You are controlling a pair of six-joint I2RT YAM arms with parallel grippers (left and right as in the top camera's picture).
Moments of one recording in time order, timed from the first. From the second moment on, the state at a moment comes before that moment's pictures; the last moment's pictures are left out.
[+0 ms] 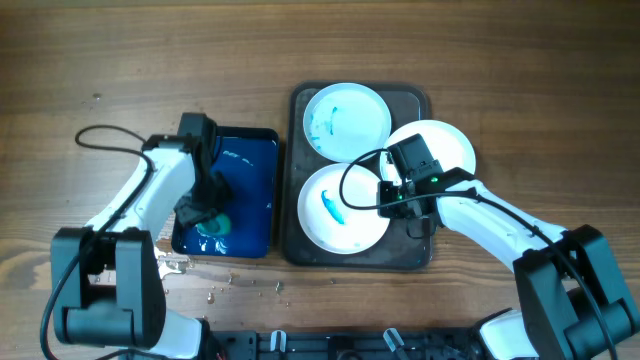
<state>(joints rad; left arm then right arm) -0.08 1.67 1.01 -0.99 -0.07 -0.61 0.43 1.62 0.78 -0.43 -0.12 0.44</state>
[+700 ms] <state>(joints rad) -0.58 1.80 1.14 -0.59 0.35 -0.91 0.43 1.62 0.78 -0.43 -0.11 0.44</state>
